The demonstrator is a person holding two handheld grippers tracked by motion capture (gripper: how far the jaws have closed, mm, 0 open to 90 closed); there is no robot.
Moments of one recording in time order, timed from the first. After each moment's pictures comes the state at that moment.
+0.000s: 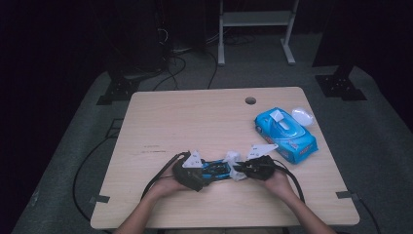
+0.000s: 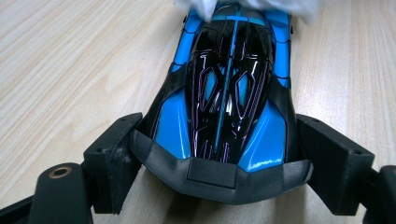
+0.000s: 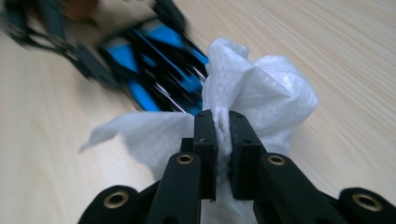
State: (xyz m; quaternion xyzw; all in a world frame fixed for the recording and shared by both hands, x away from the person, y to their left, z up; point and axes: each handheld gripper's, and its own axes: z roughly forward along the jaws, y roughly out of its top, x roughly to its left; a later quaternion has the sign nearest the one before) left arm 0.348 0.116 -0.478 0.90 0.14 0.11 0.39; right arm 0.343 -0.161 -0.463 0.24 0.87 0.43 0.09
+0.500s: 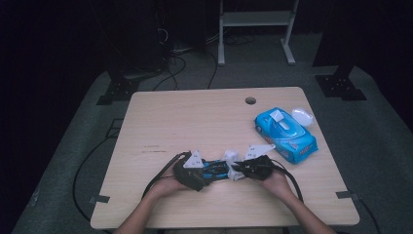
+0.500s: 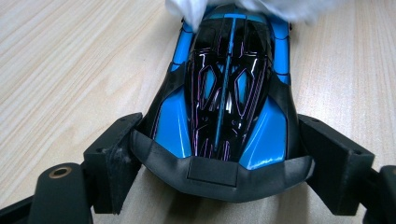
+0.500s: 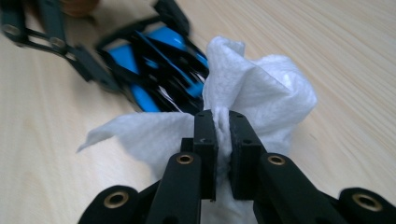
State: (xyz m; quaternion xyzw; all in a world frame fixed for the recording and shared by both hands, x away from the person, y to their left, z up) left arm 0.349 0.115 -0.479 0.90 0.14 0.11 0.39; right arm 0.343 -0.157 -0.462 0.23 0.87 0.42 0.11
